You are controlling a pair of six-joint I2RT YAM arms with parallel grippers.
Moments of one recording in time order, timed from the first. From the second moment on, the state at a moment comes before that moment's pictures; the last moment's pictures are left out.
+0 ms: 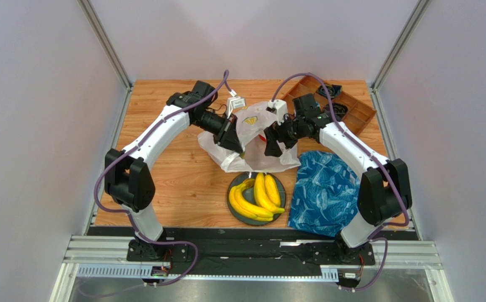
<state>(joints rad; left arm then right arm) -0.44 1.75 1.61 -1.01 1.04 0.31 0.40 1.63 1.32 -0.62 -0.54 -0.25</state>
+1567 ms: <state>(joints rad) -0.41 1.78 1.82 -0.93 1.23 0.12 0.46 1.73 1.32 -0.58 -0.52 -1.50</state>
